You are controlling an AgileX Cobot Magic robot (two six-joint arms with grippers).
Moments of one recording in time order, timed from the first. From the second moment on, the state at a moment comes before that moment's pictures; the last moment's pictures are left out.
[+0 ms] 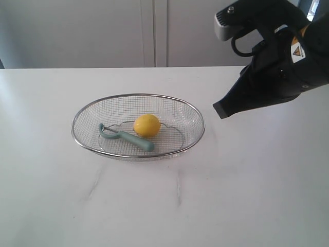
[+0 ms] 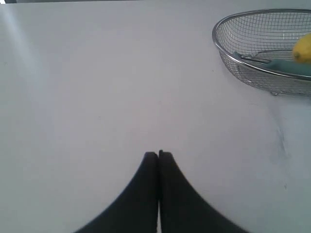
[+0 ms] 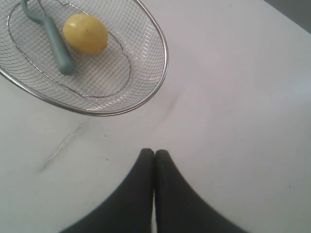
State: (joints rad) left arm -0.06 0.01 0.02 -0.16 0.40 0.13; right arm 0.60 1.23 -1.07 -0.26 0.79 0.09
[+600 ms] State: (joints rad) left arm -0.06 0.01 0.02 -0.16 0.40 0.13; right arm 0.60 1.17 -1.07 -0.26 0.78 0.09
